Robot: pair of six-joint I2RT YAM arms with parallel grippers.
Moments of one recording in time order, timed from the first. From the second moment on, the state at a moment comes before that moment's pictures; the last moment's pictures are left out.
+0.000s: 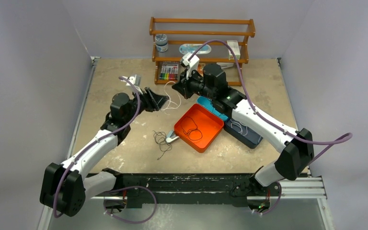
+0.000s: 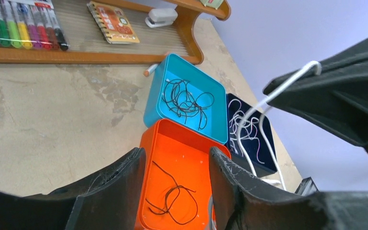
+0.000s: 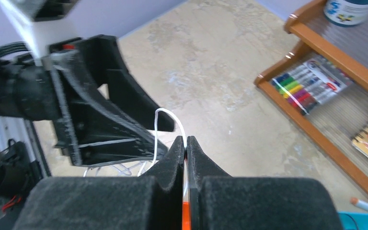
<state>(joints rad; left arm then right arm) -0.35 1.12 0.66 0.37 0.33 -0.61 0.71 1.51 1.37 -0.07 -0.28 0.07</state>
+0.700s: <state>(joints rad) -0.35 1.05 0.68 0.28 0.25 -0.61 0.71 1.50 1.33 -0.09 -0.11 0.06</state>
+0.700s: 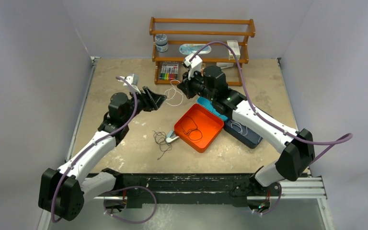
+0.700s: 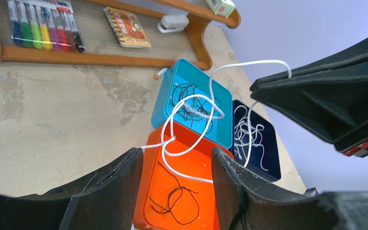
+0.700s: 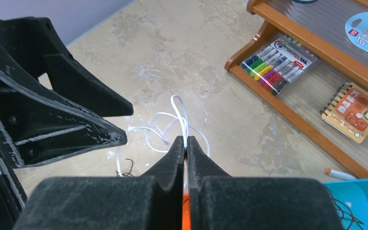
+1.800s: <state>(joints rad) -0.35 1.19 0.68 0.37 0.27 -0.61 0.71 1.50 1.33 -0.09 -0.23 0.05</state>
